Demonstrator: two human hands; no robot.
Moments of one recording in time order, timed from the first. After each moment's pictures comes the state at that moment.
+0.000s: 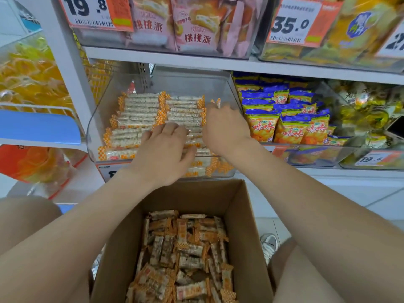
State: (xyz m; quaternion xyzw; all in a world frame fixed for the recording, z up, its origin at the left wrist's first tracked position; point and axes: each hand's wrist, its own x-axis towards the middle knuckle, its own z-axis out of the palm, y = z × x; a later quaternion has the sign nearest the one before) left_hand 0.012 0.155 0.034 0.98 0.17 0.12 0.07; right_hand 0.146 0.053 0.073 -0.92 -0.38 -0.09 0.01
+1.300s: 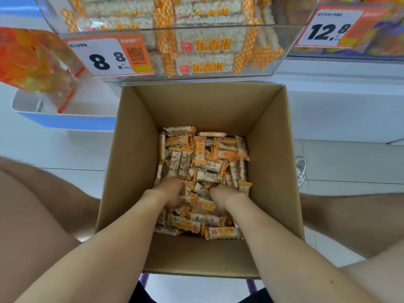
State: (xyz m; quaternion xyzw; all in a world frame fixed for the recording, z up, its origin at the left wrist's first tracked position) left_hand -0.117 0.100 -0.267 0.84 0.22 -0.46 0.20; right_hand -0.003 -0.058 -0.270 -0.71 -0.45 0.50 -0.19
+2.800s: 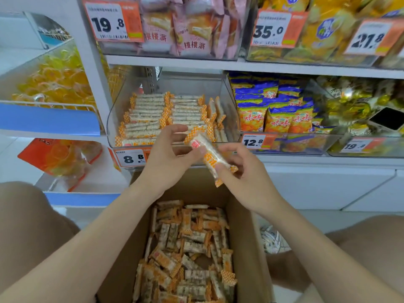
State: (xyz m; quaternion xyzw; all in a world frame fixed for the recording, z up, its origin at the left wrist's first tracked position) left_hand -0.048 0.088 0.046 0.74 0.21 0.24 0.59; right_hand 0.047 -0.094 0.036 -0.76 -0.36 0.14 0.53
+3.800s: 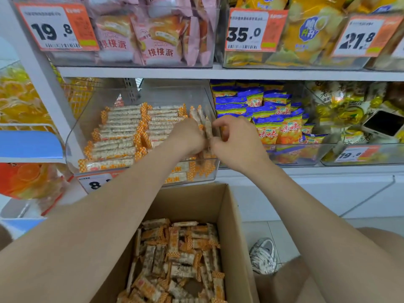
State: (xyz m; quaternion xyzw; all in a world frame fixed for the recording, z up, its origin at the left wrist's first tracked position) left_hand 0.125 0.098 0.071 0.91 0.29 0.03 0.30; right_hand 0.162 -0.046 0.075 -0.87 -0.35 -0.02 0.34
